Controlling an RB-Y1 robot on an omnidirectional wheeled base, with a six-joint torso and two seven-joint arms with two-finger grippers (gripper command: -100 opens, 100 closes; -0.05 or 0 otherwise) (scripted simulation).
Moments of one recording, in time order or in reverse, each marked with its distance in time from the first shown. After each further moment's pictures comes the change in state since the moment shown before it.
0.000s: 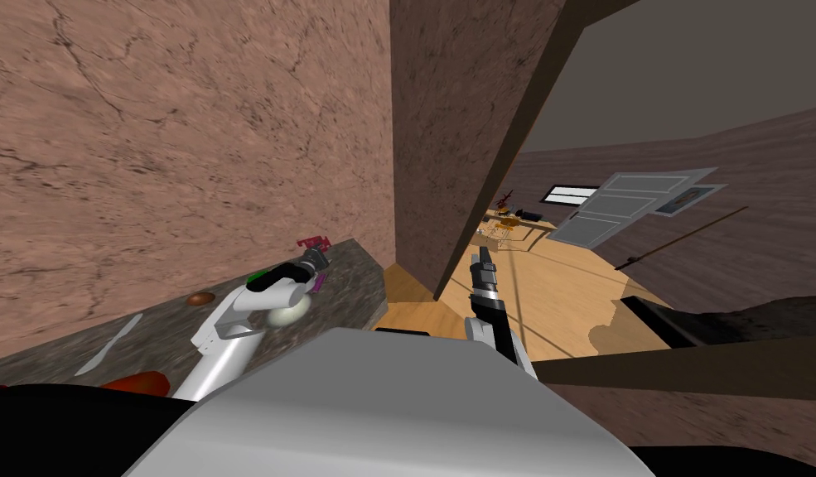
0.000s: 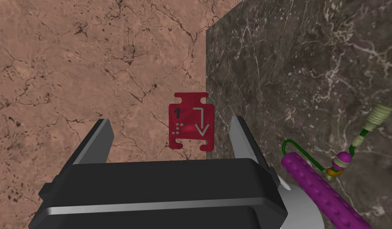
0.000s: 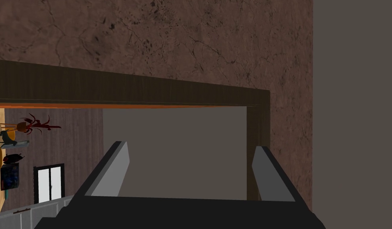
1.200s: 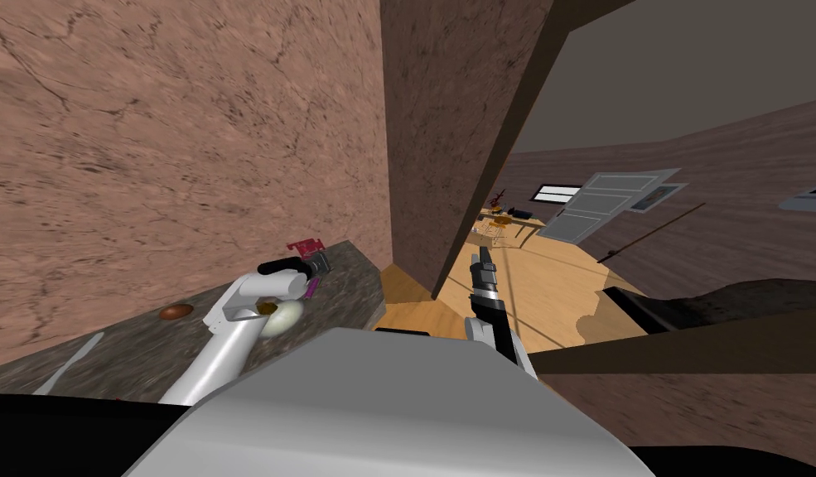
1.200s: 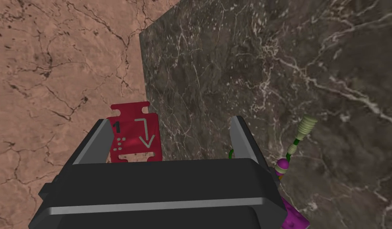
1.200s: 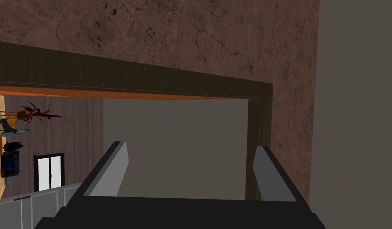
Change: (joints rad) left arm -0.099 0.070 0.009 0.077 0.122 0.325 0.046; right arm 0.000 0.000 0.000 0.000 0.000 0.000 0.000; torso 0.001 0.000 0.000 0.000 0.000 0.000
